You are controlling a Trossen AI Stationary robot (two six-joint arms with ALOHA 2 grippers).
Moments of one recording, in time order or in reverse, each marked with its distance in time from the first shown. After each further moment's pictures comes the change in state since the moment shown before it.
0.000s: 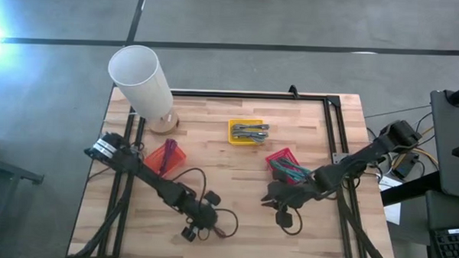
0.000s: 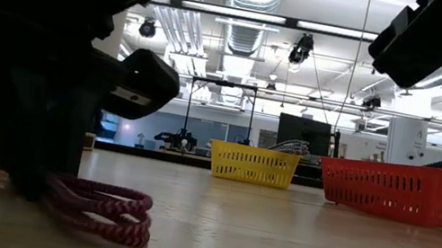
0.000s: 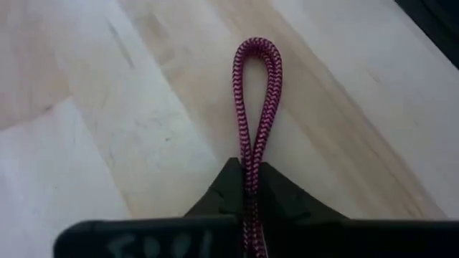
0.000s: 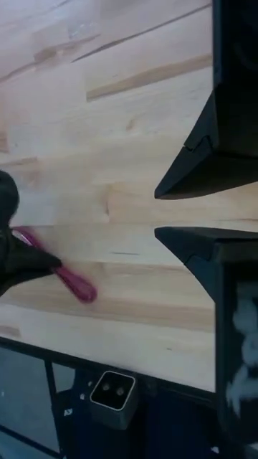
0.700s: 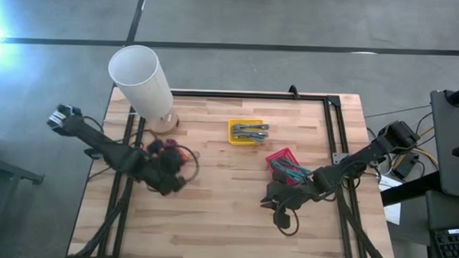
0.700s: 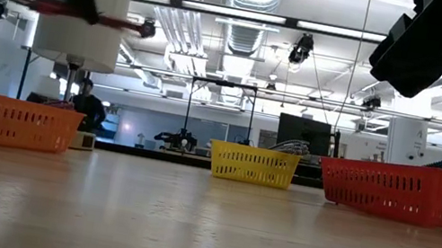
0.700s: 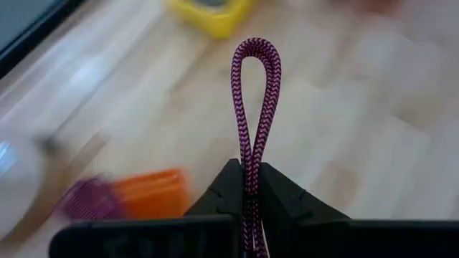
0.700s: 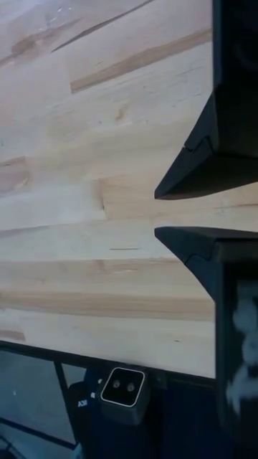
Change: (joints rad) left arm 0.023 -0.632 0.023 -0.904 -0.680 -0.974; right arm 0.002 0.031 0.000 0.025 -0.008 0.089
